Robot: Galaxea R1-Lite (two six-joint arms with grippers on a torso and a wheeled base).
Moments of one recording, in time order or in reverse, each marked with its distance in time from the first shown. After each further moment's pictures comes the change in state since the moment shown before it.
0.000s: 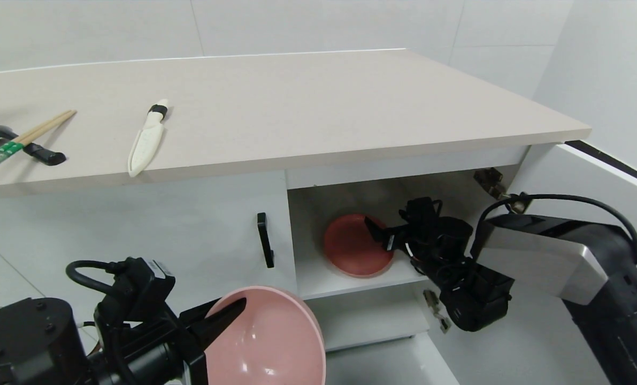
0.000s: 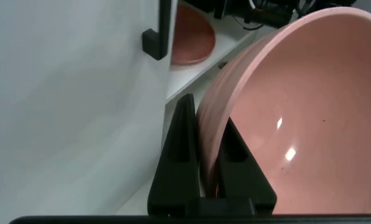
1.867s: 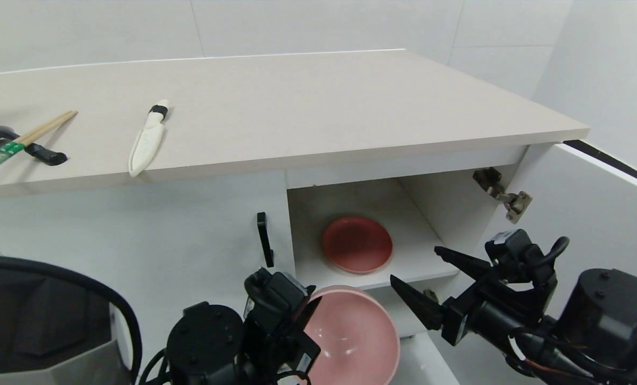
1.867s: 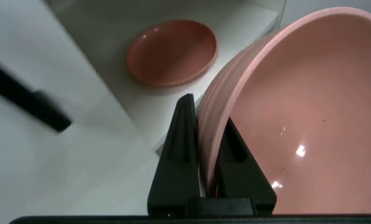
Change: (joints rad) left arm -0.289 0.454 -0.275 -0.205 0.379 0.219; right arm 0.319 -0.759 0.849 0.000 -0.113 -0.018
